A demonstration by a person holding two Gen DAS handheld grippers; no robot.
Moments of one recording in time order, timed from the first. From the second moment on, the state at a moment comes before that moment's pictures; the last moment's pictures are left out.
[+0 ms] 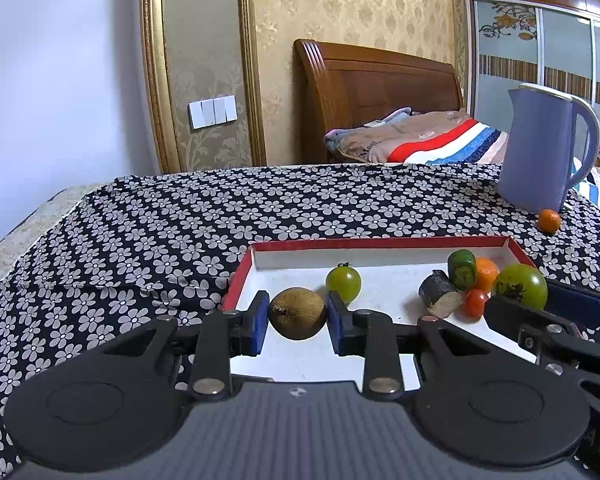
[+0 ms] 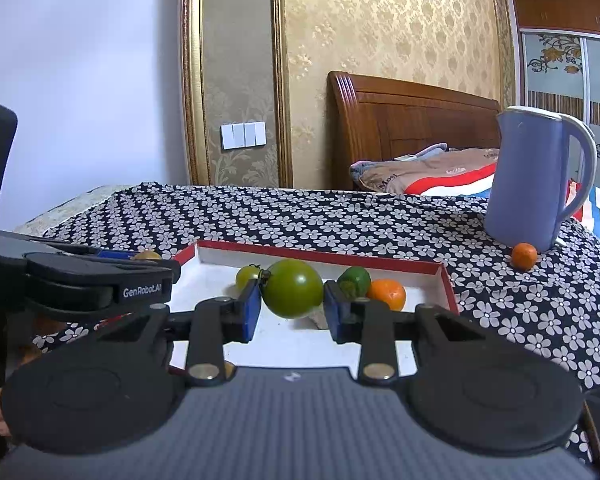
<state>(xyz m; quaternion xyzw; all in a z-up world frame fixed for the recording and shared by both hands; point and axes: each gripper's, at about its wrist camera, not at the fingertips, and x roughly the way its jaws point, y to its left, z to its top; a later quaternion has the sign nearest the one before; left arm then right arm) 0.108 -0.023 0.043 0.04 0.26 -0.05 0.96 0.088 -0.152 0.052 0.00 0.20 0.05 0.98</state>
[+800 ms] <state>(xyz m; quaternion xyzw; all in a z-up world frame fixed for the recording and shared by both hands) 0.121 -0.025 0.031 0.04 0.28 -0.05 0.96 0.098 -0.154 0.048 0.00 0.21 0.04 0.98</state>
